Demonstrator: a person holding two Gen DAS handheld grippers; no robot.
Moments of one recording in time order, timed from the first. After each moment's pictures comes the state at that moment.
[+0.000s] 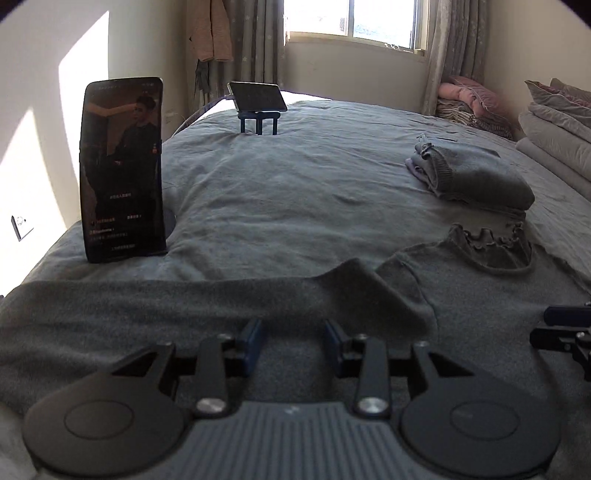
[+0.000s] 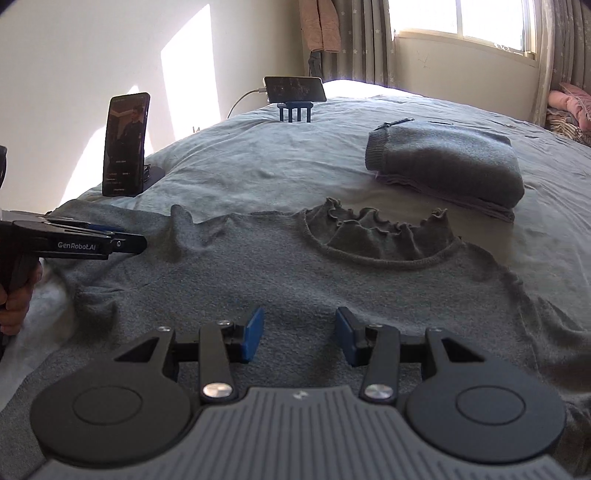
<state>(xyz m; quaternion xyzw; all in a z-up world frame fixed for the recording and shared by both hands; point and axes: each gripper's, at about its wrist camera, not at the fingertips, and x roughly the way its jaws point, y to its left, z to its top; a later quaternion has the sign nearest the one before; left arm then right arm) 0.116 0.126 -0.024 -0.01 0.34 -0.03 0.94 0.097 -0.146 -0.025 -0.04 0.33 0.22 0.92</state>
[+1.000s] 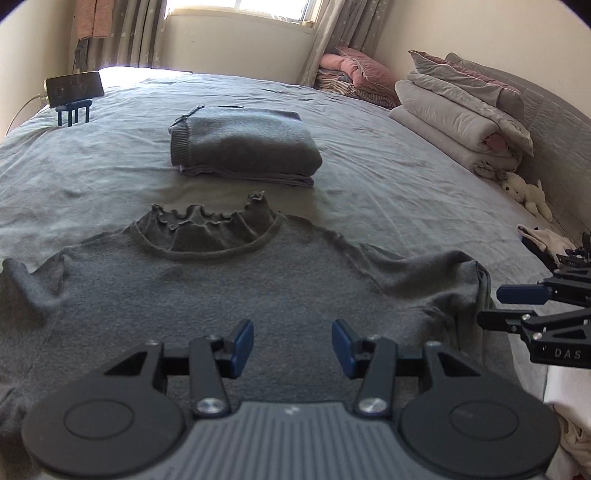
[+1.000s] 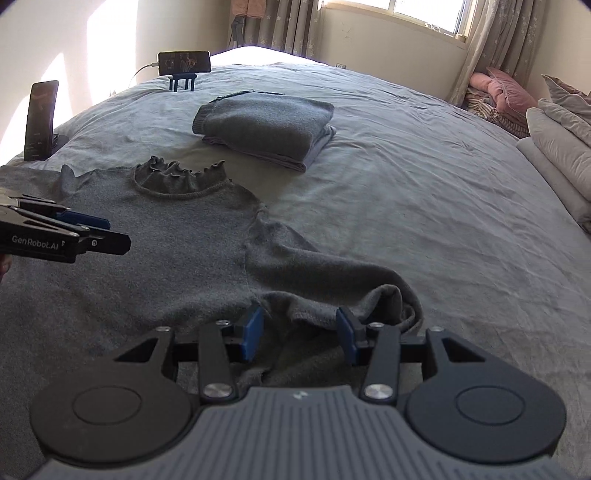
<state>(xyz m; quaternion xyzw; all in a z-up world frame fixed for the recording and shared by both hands) 0.090 -0.082 -0.001 -0.03 0.38 -0.22 0.90 0.040 -0.322 0.031 -0.10 0.39 0.10 0.91</state>
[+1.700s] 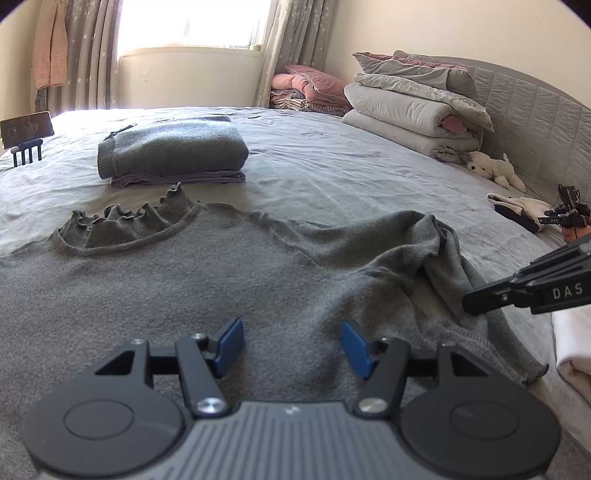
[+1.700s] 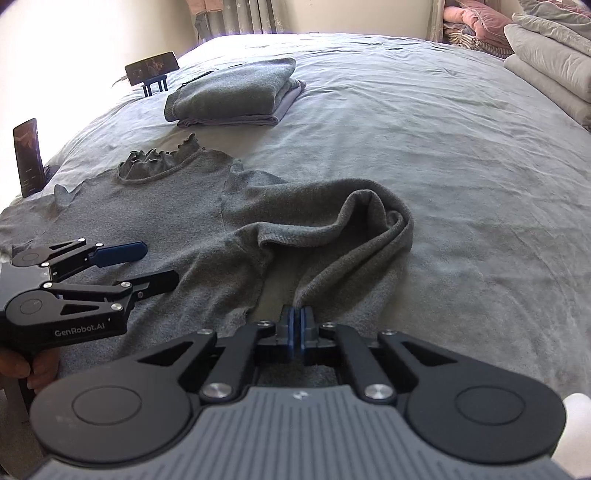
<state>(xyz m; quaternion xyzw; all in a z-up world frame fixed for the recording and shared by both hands) 0.061 -0.132 -0.038 0.01 0.31 -0.27 0.91 0.029 -0.364 0.009 0.01 0.43 0.10 0.90</state>
